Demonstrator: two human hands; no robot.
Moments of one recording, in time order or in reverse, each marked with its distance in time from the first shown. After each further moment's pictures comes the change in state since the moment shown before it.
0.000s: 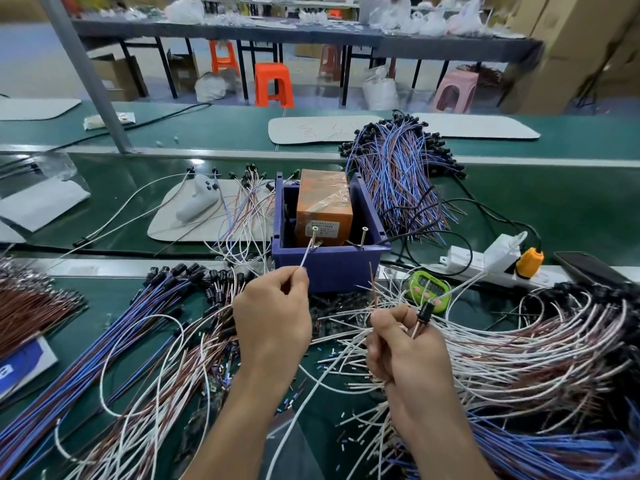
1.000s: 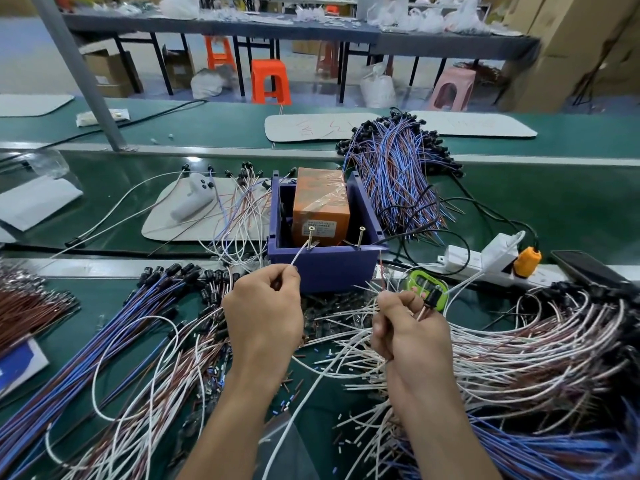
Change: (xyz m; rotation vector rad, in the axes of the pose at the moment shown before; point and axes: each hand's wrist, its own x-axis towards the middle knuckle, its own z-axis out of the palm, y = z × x) left_hand 0.006 0.001 -0.002 0.004 0.030 -0.013; right_hand 0.017 -0.010 0.006 0.079 0.121 -0.030
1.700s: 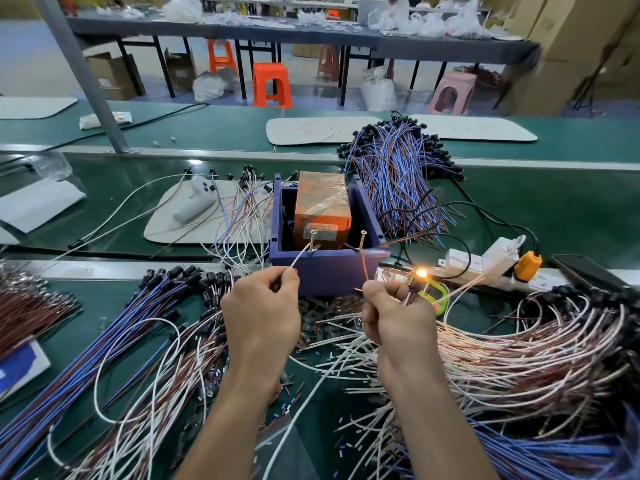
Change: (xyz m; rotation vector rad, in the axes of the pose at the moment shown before) left_hand 0.005 -0.004 -0.003 0.019 -0.019 -0.005; right_hand 0.016 -0.002 0.019 -0.108 0.011 -0.003
